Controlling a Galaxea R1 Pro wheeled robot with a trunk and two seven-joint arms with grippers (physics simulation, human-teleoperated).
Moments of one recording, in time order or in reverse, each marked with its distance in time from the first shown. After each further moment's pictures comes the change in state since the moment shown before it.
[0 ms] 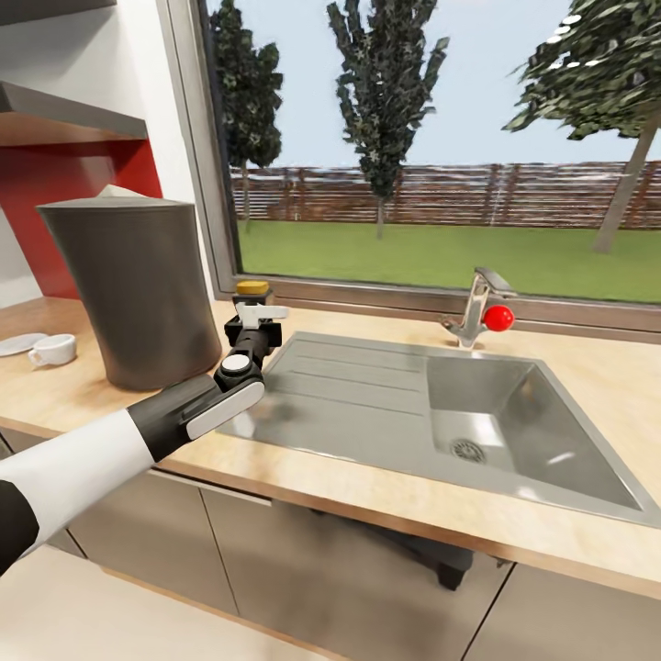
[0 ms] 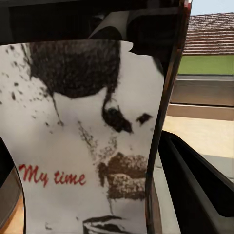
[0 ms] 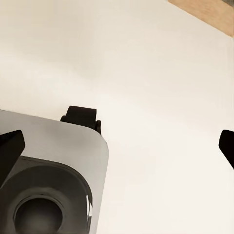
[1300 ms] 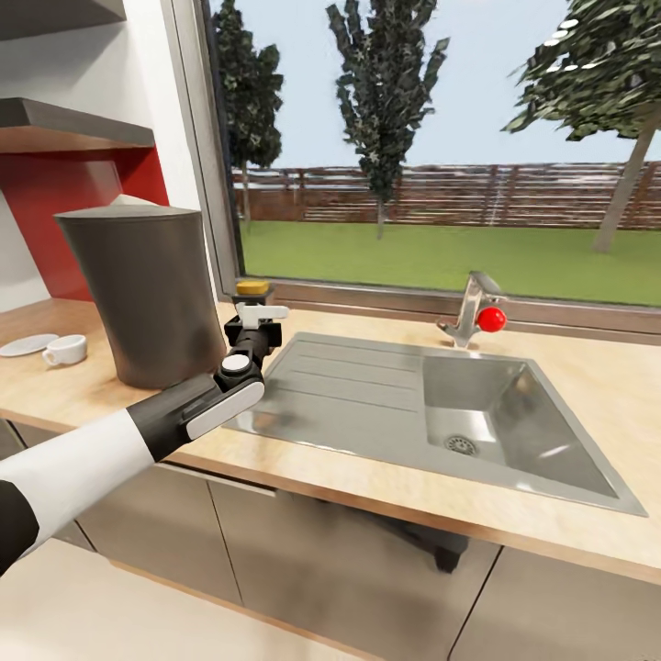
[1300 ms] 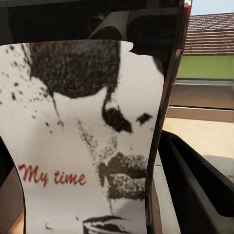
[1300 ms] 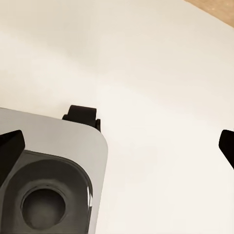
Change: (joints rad) left arm 0.000 0.000 0.000 0.001 0.001 -0.001 -0.002; right arm 0.000 0.000 0.000 0.000 0.000 0.000 0.000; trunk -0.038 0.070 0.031
